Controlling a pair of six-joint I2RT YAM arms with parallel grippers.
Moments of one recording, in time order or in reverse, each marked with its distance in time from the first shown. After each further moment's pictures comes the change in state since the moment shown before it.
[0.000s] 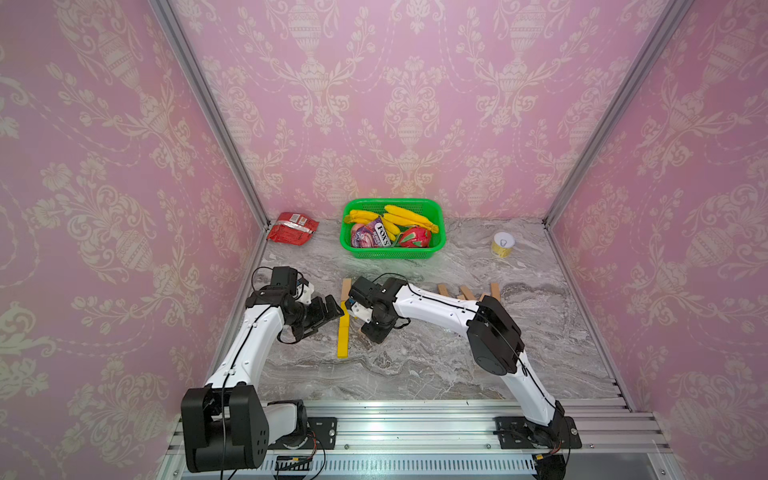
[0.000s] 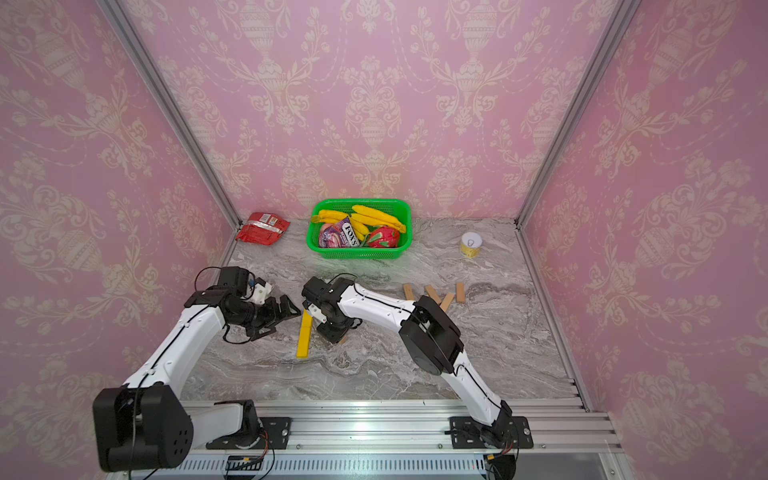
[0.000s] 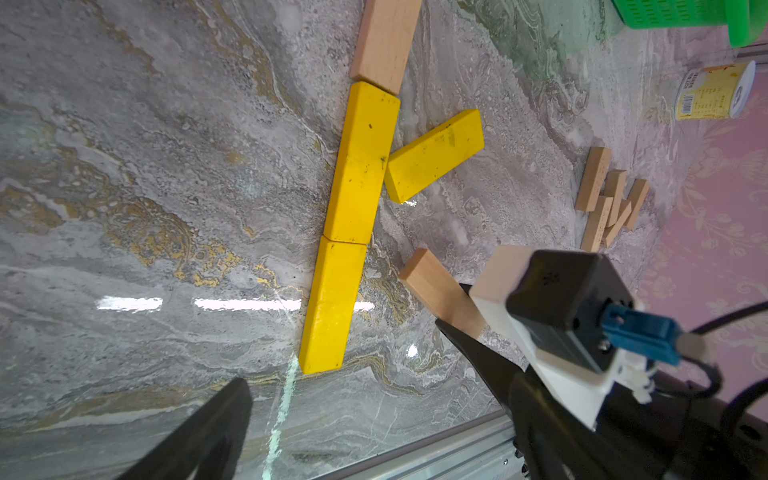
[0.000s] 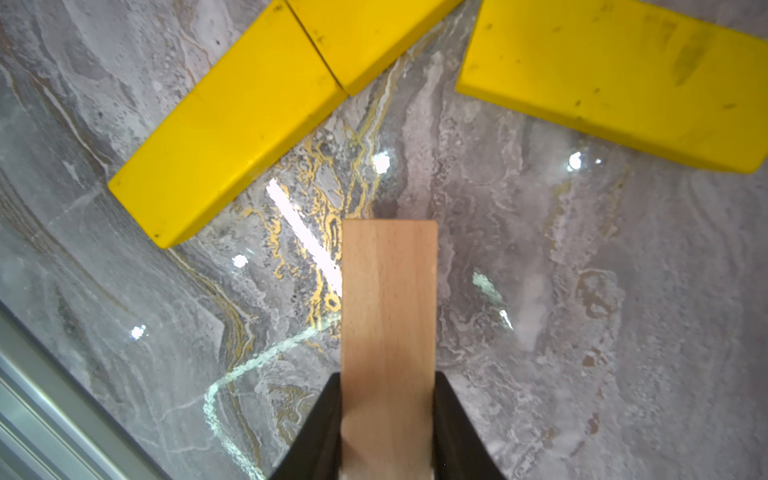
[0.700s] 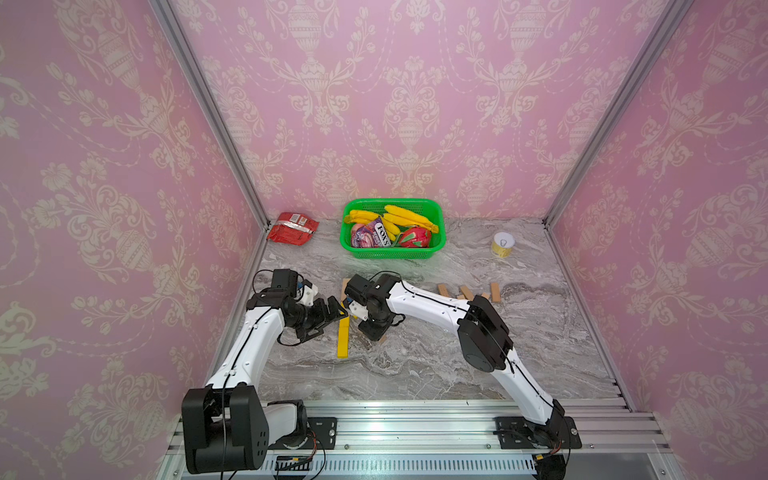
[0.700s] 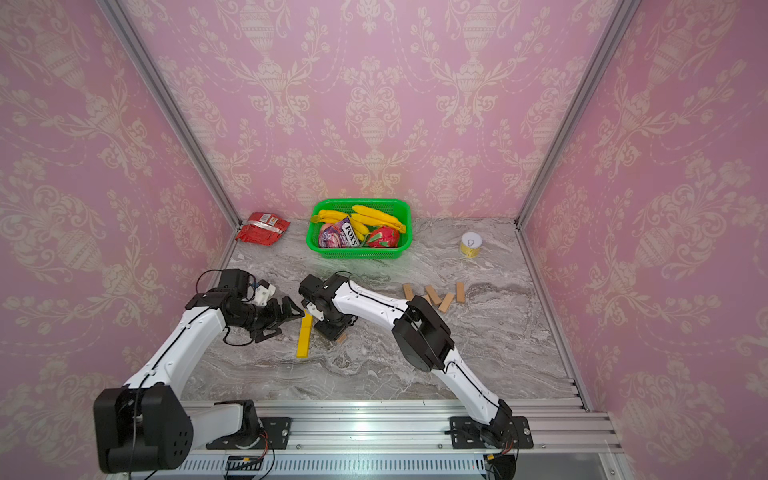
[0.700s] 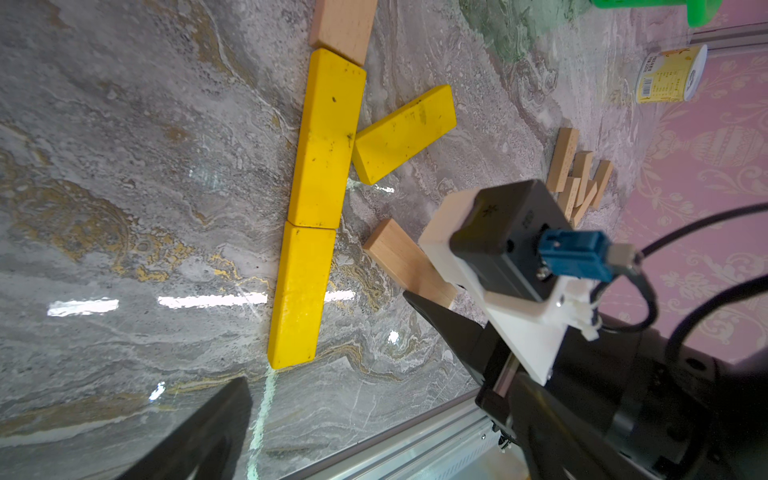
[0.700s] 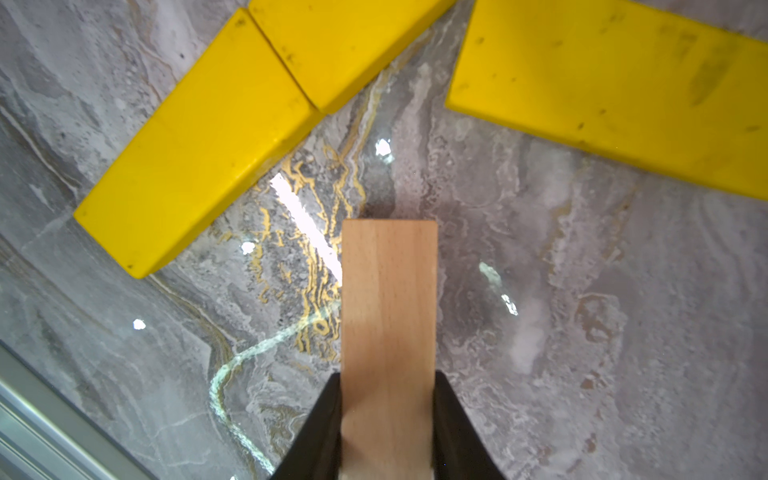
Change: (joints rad) left arm 0.001 -0.007 -0.025 0.016 0.091 0.000; right arm -0.006 0.099 0.153 -0.105 0.000 0.003
